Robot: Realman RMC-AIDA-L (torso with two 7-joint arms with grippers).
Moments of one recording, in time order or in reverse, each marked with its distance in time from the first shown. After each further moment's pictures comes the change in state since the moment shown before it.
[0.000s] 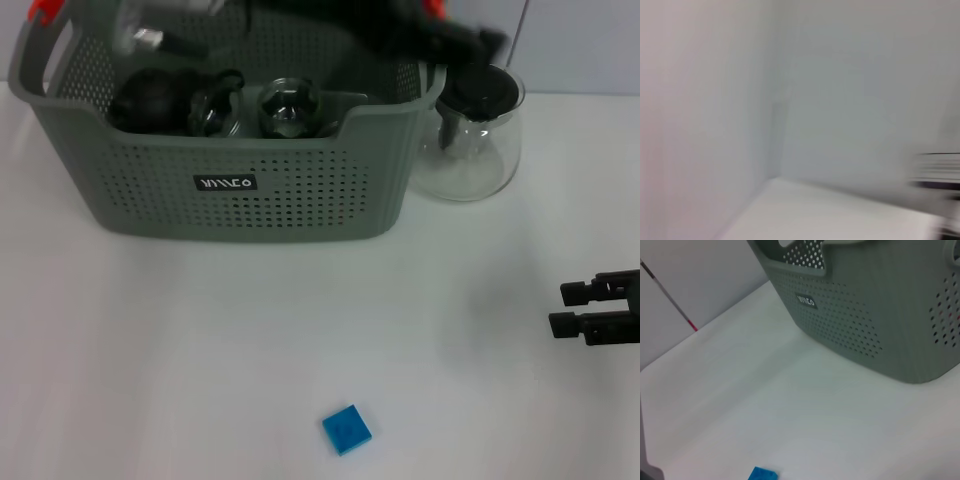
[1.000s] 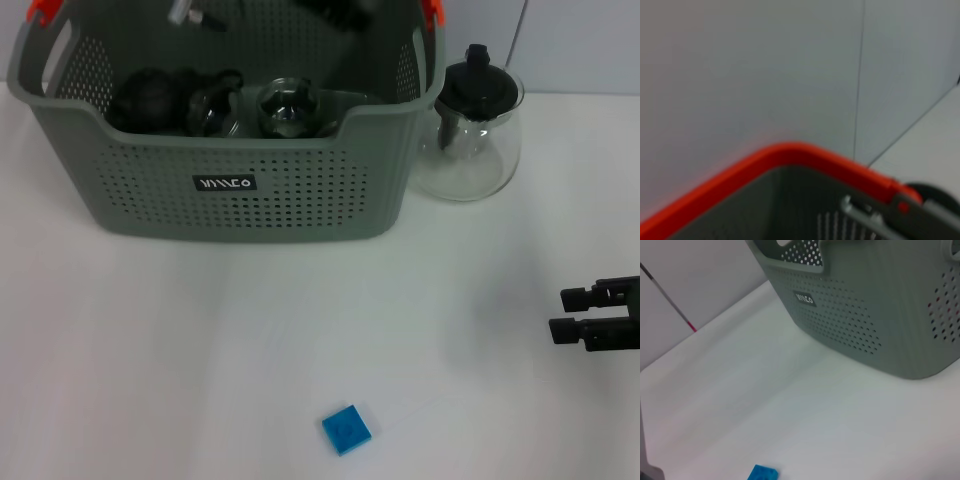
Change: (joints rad) left arm -0.314 0.040 0.025 -0.590 0.590 -0.527 -0.190; right arm -0.011 0.004 0.001 0.001 0.000 0.002 0.000
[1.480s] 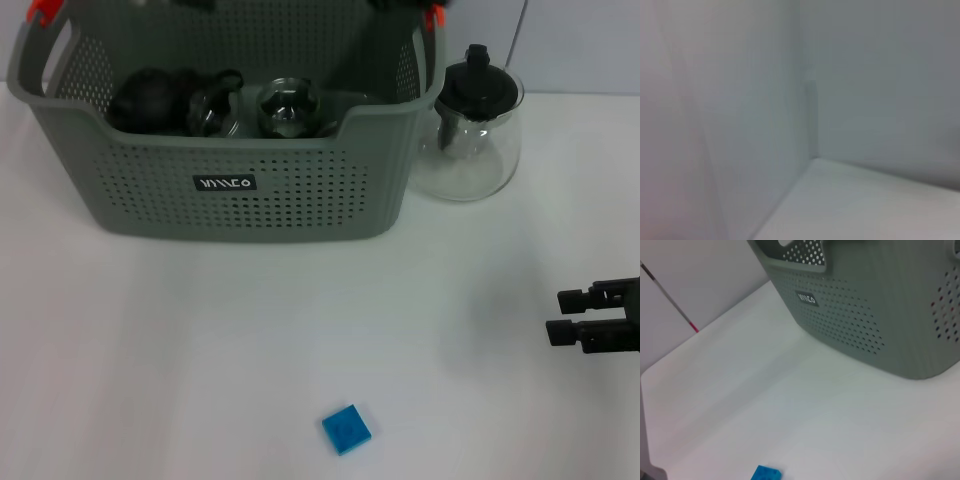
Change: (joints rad) left arm 0.201 -0.026 -0.004 0.534 -0.334 0.385 0.059; right arm -0.001 0.005 0.000 0.000 0.000 -0.002 -0.001
